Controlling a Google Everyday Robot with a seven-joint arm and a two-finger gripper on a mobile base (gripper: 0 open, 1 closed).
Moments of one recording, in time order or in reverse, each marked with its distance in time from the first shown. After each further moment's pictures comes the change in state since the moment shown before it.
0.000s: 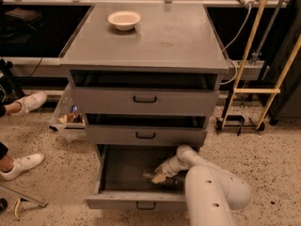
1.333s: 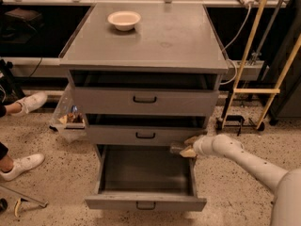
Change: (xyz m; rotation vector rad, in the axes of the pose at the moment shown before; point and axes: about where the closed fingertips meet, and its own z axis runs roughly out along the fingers) arm -0.050 -0.047 -0.282 0.607 -0.108 -0.062
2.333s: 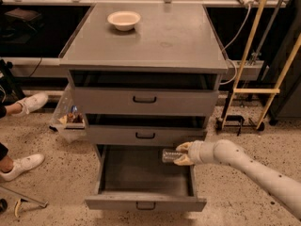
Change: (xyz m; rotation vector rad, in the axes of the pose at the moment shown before) arm -0.049 0.075 -0.055 -0.122 -0.105 -0.263
